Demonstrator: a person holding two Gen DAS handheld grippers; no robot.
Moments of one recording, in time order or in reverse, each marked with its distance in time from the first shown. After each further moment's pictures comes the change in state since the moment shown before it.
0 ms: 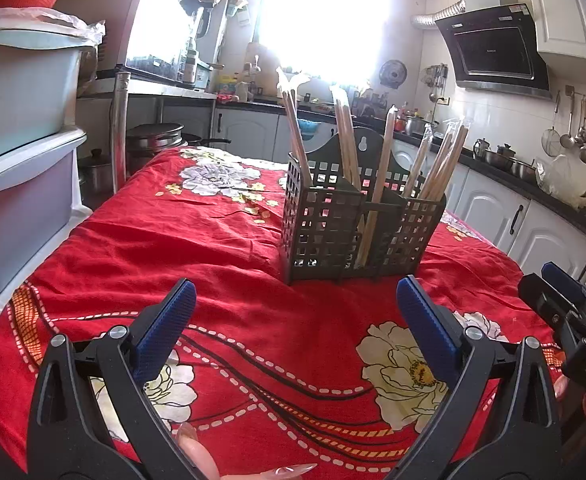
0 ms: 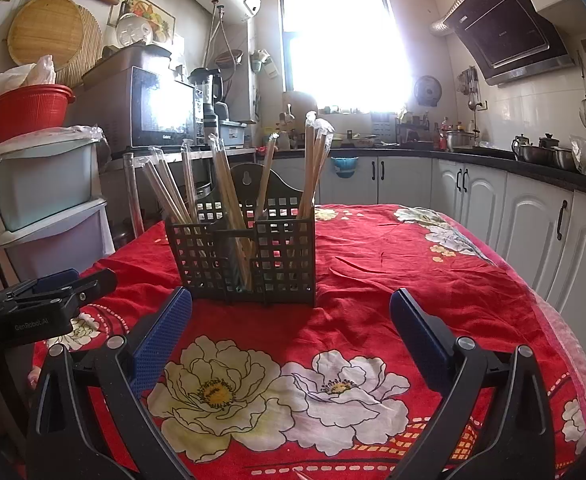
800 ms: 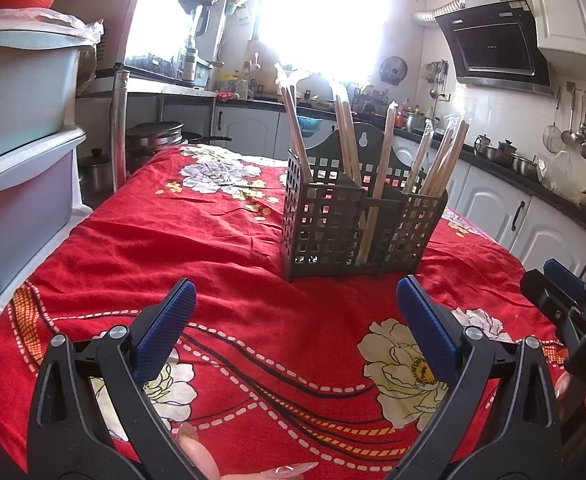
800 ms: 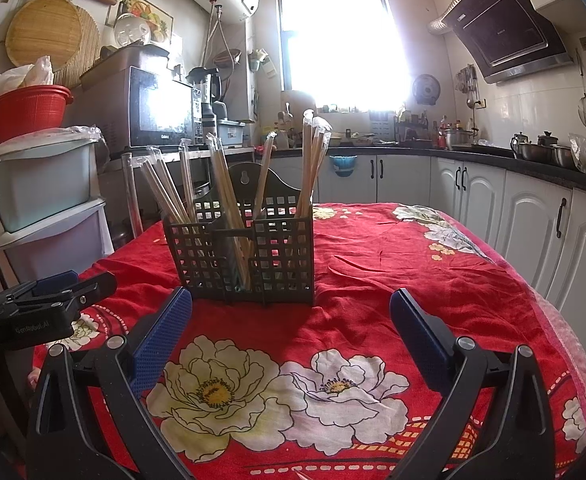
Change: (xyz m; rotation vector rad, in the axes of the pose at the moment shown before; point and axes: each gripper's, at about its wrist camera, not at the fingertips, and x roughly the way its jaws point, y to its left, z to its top) left arm 0.000 0.000 -0.001 0.003 0.007 0.004; right arm 0.000 -0.002 0.000 0.004 0.003 -0.004
